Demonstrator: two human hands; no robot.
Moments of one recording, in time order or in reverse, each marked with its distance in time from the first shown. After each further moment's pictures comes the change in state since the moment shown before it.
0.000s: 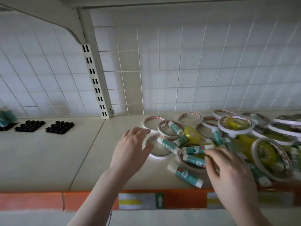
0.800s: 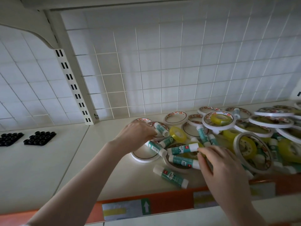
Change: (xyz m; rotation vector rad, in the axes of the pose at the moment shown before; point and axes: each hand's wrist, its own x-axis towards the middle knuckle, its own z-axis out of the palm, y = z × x) left_hand 0.077 0.015 0.024 0.238 -0.354 0.425; right_hand -0.002 0.017 -0.001 0.026 0.085 0.044
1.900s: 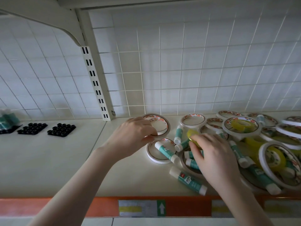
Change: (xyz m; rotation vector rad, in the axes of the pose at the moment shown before) left_hand -0.053 -0.023 -0.023 -0.014 0.317 0.078; right_hand 0.044 -0.030 0.032 0.045 -0.068 -0.168
